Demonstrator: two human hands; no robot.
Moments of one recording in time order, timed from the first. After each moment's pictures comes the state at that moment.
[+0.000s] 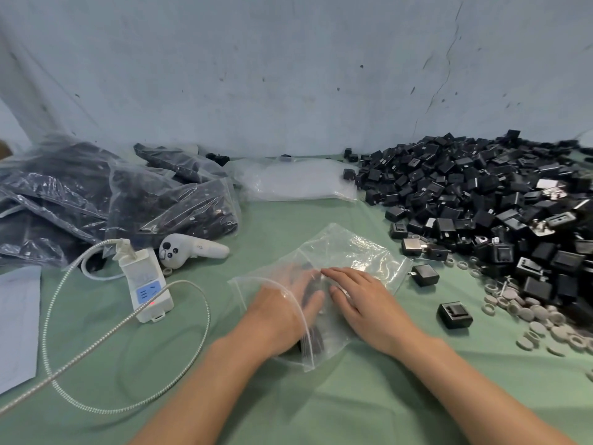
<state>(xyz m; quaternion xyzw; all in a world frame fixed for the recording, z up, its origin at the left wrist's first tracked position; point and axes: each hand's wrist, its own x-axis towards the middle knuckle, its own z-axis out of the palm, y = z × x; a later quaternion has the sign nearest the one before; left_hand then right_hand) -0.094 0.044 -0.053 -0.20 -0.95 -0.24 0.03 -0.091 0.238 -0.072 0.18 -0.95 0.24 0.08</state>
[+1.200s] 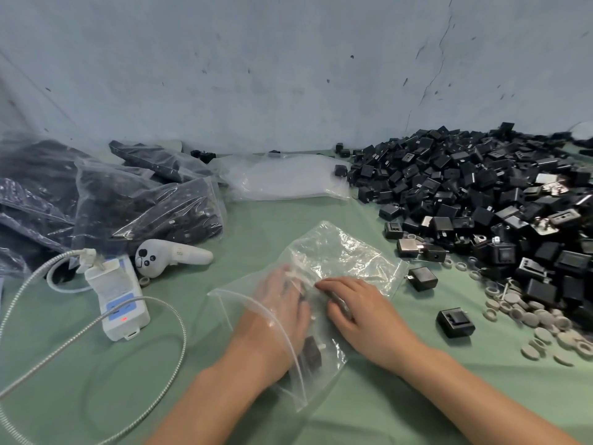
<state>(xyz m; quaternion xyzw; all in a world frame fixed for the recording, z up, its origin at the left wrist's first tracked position) -0.097 0.054 -0.066 -0.21 -0.95 -0.19 0.11 -0.096 0.243 -0.082 0.18 -0.94 0.26 0.10</state>
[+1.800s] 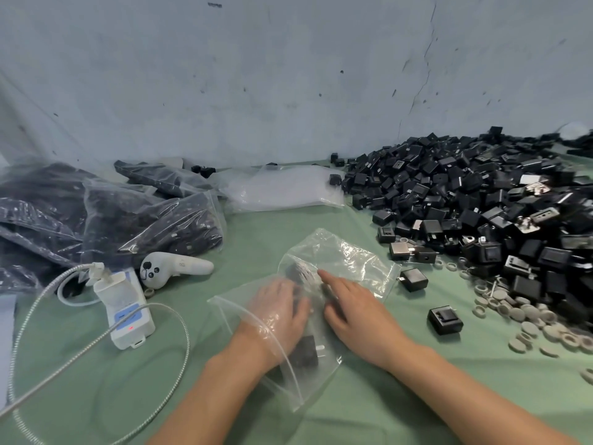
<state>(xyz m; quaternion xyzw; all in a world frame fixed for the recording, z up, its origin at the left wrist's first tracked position) -0.108 0.061 -0.062 -0.16 -0.97 -0.17 0.06 -0.096 0.241 -0.082 0.15 -0.95 0.24 0.09</state>
